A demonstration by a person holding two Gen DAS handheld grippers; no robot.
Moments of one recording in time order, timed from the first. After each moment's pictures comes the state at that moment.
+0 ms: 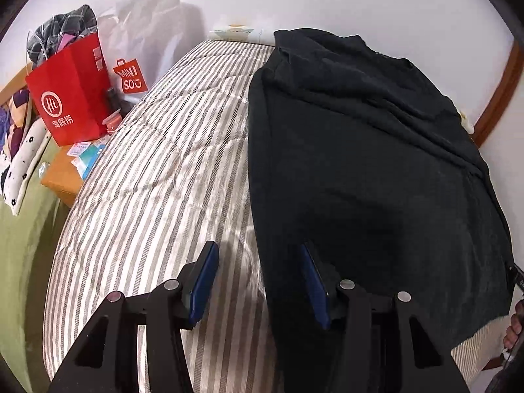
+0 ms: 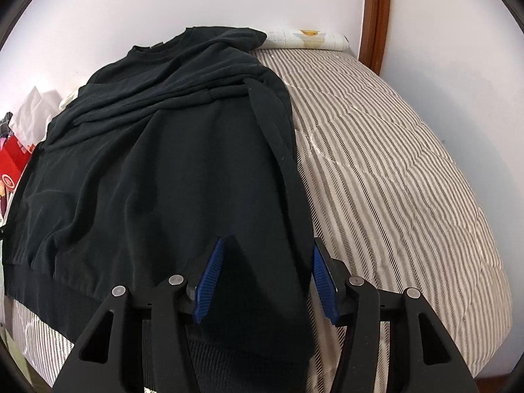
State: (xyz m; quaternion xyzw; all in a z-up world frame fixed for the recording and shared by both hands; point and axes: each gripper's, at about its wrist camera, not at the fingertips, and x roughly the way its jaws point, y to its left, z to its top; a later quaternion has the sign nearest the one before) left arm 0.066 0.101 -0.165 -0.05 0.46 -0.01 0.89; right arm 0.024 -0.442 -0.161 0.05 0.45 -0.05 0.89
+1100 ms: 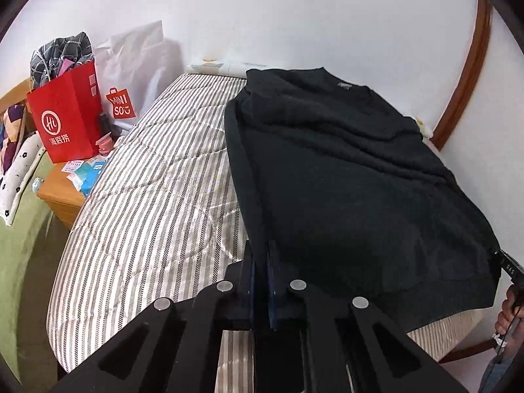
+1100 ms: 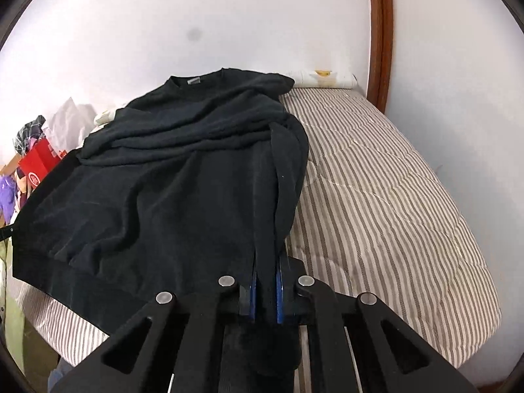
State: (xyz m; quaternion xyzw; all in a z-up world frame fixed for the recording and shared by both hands) left arm -0.003 0.088 -0.125 -0.06 0.40 -0.06 0.91; right arm -0.036 -0.436 -0.115 0.04 0.38 0.00 0.92
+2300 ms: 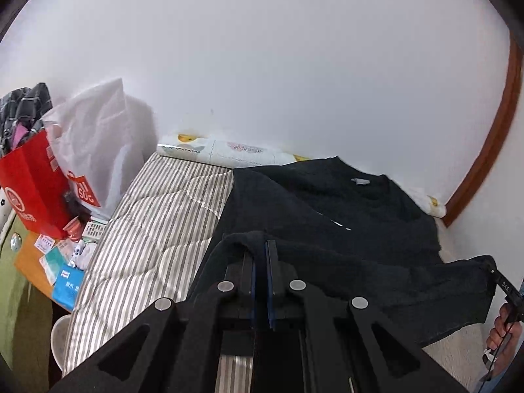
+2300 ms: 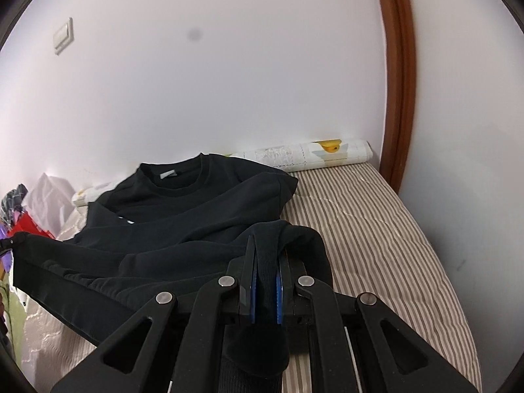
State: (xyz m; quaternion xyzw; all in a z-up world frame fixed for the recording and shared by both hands) left arm 0.208 0.079 -0.056 -0.09 0.34 -0.05 0.93; right arm 0.176 -0.457 -0.041 0.08 0.32 -0.02 0.94
